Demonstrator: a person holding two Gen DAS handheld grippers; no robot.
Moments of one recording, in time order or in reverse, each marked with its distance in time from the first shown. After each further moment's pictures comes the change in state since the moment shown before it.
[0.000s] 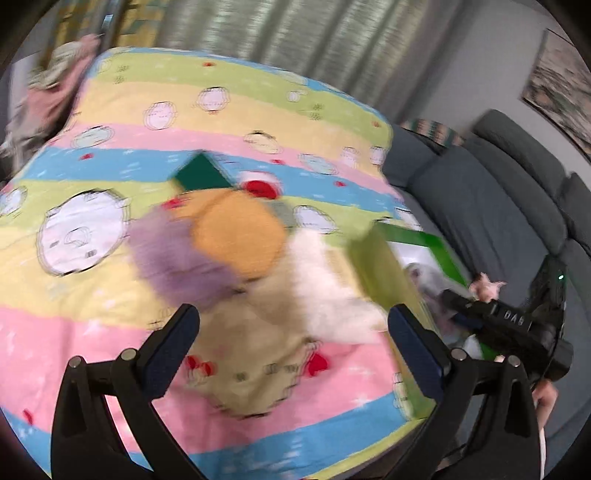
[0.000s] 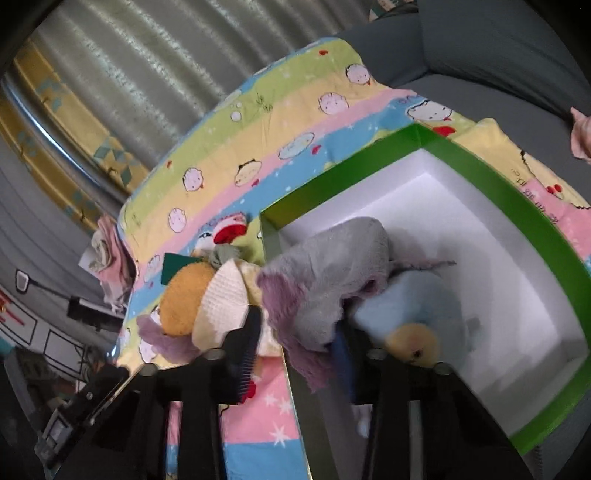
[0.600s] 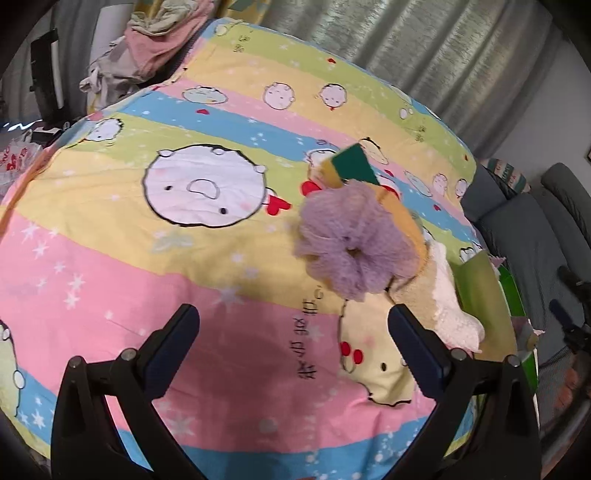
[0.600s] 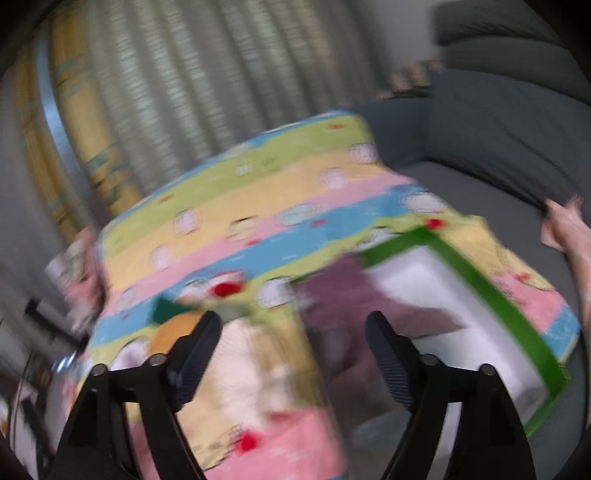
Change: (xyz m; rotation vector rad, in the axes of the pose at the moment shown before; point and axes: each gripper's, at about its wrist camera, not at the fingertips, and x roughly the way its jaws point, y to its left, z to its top) left arm -0.018 0.116 -0.026 -0.222 -0.021 0.198; right arm -0.028 0.085 0.000 -0.187 -0.228 -0.109
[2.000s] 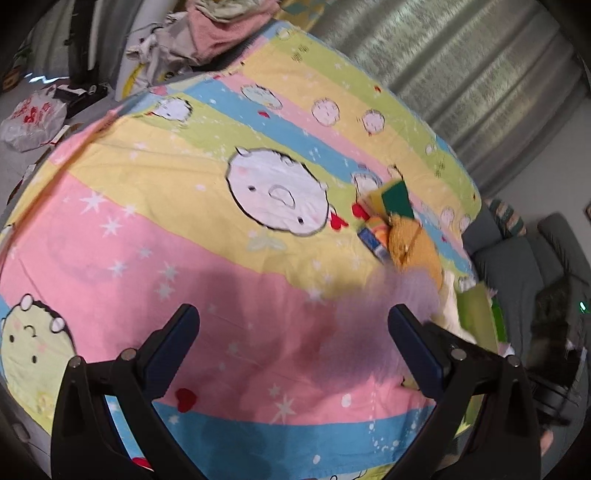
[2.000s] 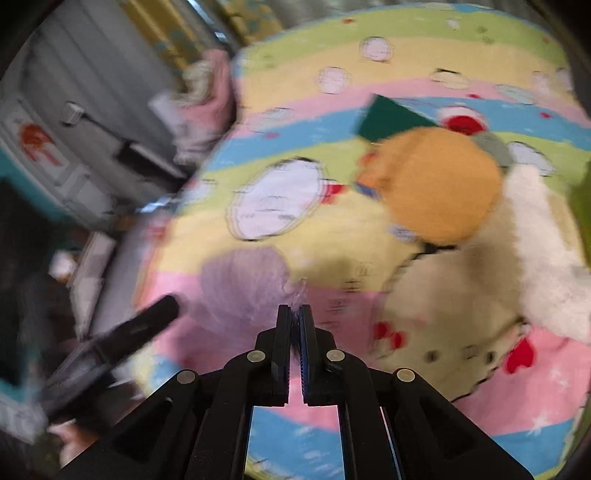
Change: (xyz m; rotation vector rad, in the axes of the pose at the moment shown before) left arm -0.044 0.087 0.005 -0.158 -0.006 -0.045; right arm 0.091 0.182 -0.129 -0.280 0.517 0.331
